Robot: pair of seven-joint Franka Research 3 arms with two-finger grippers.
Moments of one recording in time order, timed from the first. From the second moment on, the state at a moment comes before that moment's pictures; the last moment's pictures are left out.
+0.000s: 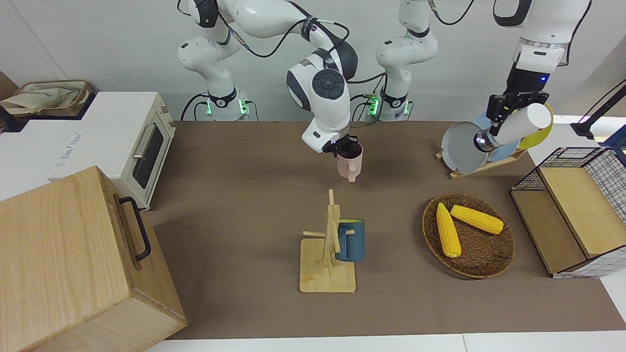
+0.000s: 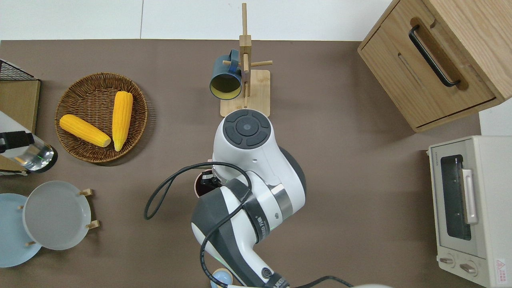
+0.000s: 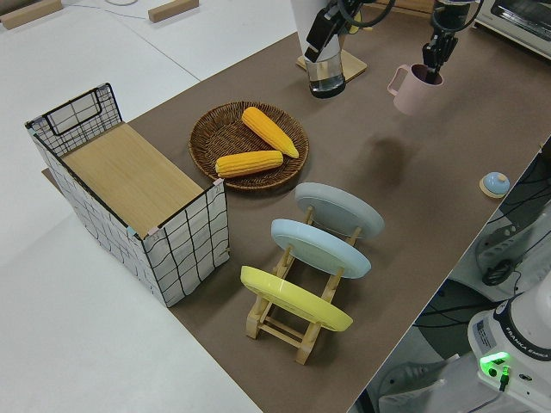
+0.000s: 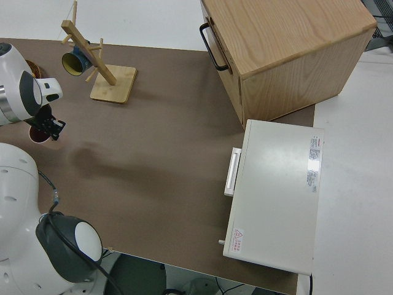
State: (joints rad) left arm 0.23 -0.21 -0.12 -1.87 -0.05 1.96 -0.01; right arm 0.72 0.45 -0.09 -1.44 0.33 1.79 0.64
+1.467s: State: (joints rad) left arm 0.13 -0.50 -0.16 -2.29 -0.10 2.03 -0.02; right arm 0.79 0.59 -0.09 -1.41 0.41 2.02 0.82
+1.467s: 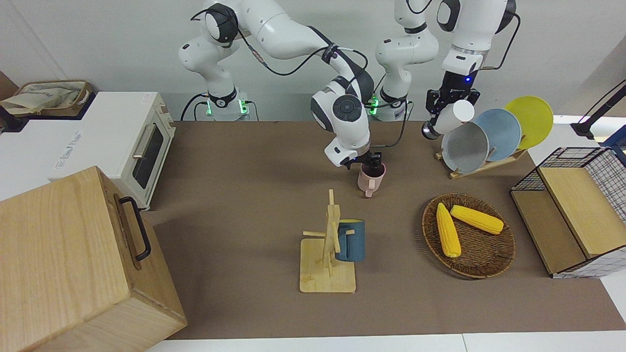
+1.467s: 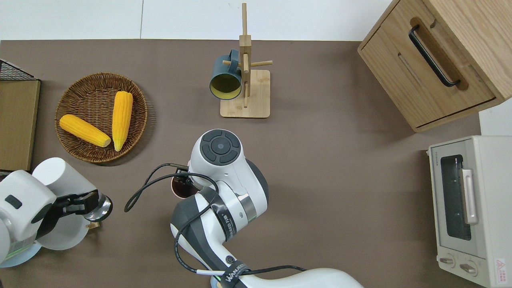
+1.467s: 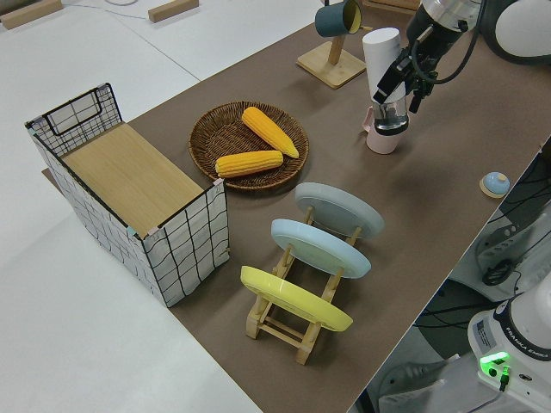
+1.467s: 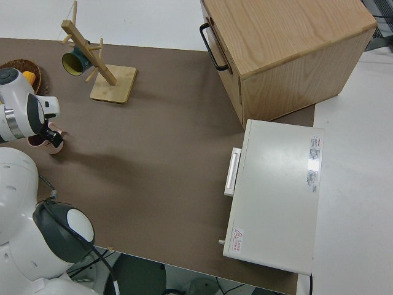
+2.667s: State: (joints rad) left arm -0.06 -0.50 -0.17 -2.37 -0.18 2.03 -0.02; right arm 0.77 0.21 -0.48 -1.39 0.20 1.52 0.41
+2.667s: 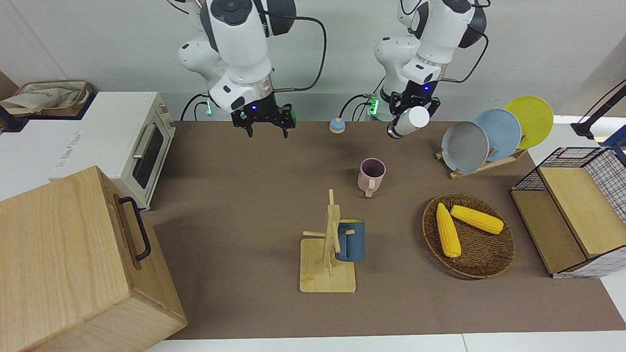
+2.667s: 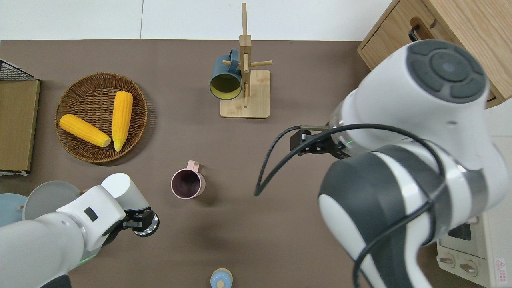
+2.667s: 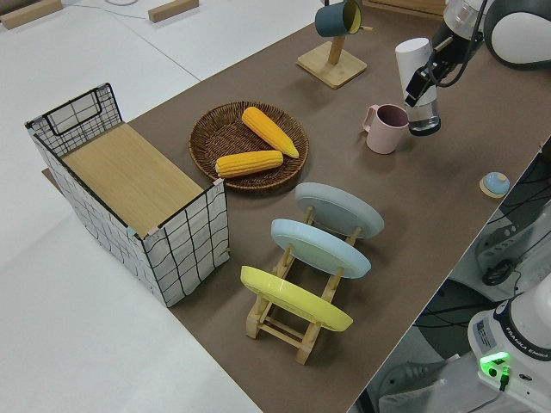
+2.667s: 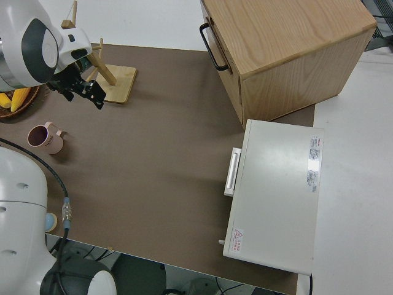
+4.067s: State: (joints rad) left arm -0.07 -0.35 -0.30 -2.39 -0.22 2.02 -0.10; right arm 0.70 0.11 -0.69 -1.40 0.17 1.42 0.09
